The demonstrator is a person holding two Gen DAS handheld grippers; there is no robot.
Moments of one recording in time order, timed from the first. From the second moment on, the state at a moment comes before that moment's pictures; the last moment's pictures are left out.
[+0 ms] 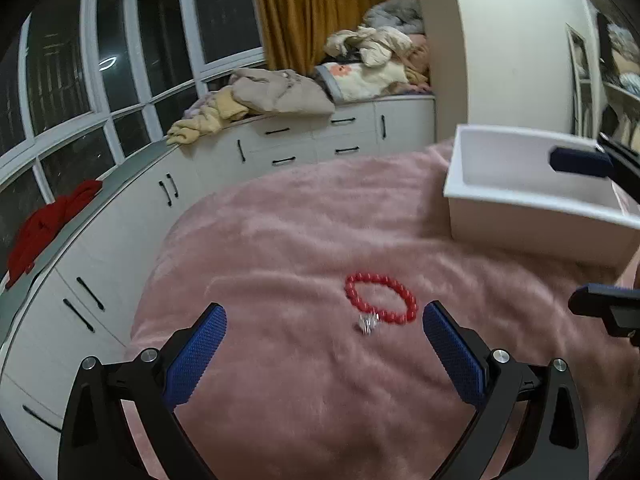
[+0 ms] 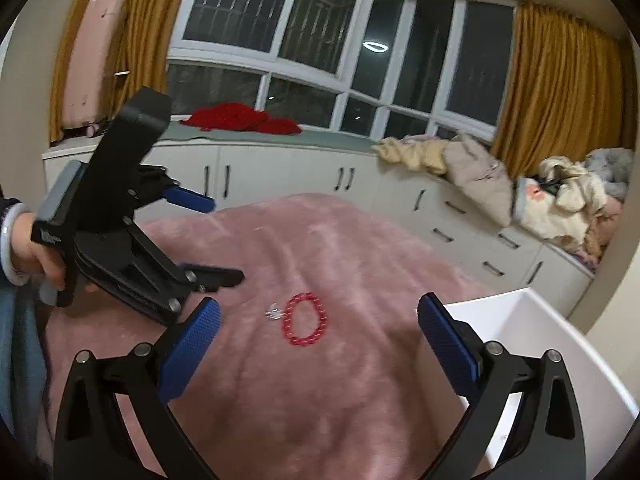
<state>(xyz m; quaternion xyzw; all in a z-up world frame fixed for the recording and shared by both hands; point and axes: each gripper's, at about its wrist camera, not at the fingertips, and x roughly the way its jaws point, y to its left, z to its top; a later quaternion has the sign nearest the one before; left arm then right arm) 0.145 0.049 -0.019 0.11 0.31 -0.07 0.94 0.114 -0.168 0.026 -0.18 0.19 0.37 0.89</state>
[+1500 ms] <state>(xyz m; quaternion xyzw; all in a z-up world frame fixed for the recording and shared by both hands) 0.215 0.055 -0.108 0.06 0.38 -0.17 0.91 0.224 -0.115 -0.093 -0.12 0.38 0.40 0.82</state>
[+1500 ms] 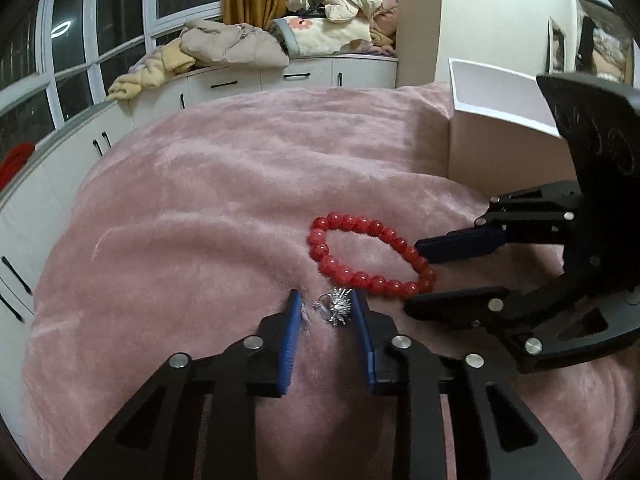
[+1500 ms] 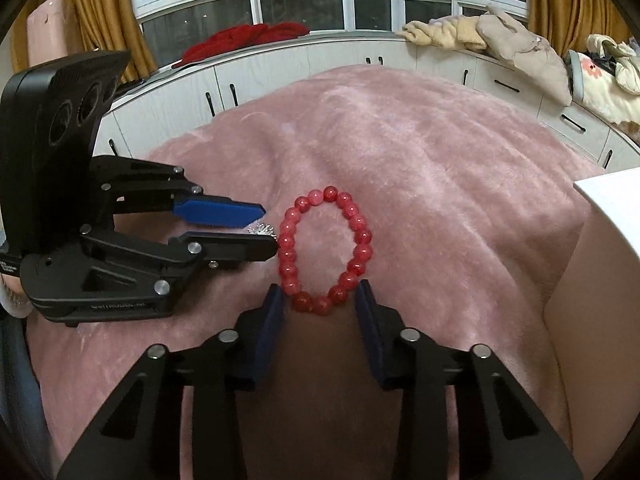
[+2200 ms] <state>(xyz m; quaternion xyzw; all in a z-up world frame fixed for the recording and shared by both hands) 0.209 0.057 -0.094 0.05 0.36 -0.17 0.92 0.228 -0.134 -0.068 -0.08 0.37 0.39 0.84</state>
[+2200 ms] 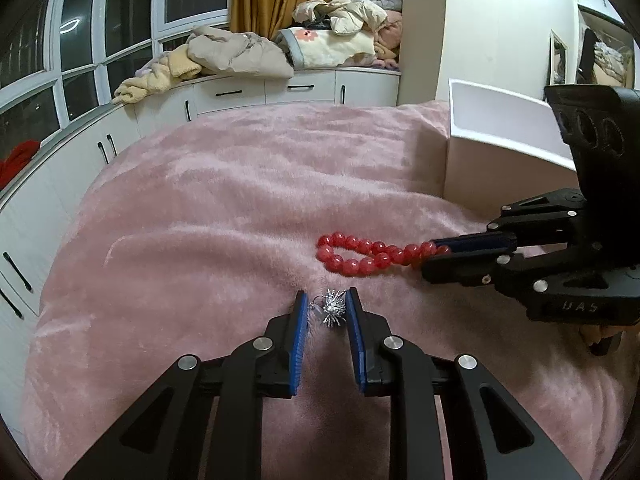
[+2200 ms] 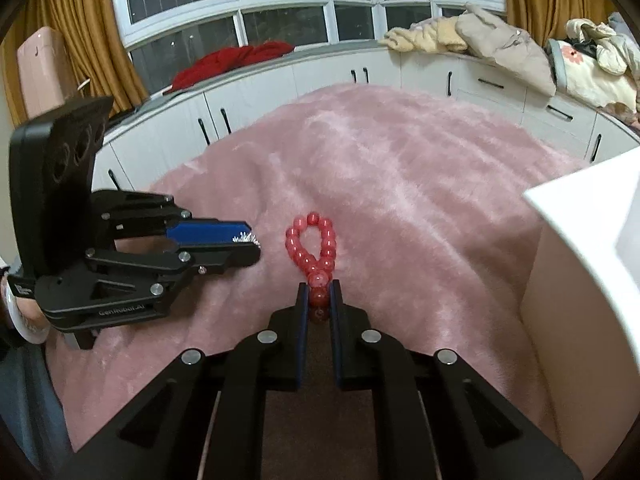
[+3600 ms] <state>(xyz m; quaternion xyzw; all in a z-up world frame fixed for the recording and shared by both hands) 0.137 -0.031 0.079 0.14 0.24 -0.19 0.94 0.149 -0.284 0.138 -0.03 0.19 0.34 0.92</state>
